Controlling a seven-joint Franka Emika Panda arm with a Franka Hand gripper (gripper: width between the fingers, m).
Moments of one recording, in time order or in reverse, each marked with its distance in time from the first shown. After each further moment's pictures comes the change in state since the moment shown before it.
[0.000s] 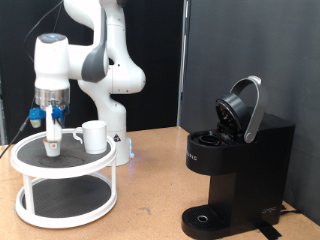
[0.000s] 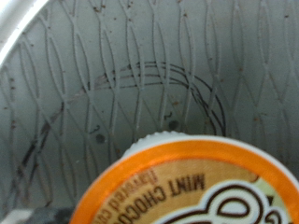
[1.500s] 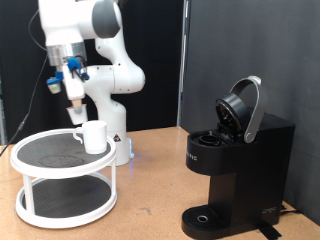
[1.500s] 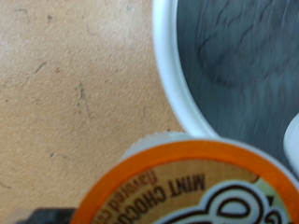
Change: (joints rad) arm 0.129 -0.052 0.100 0.229 0.290 -0.229 0.084
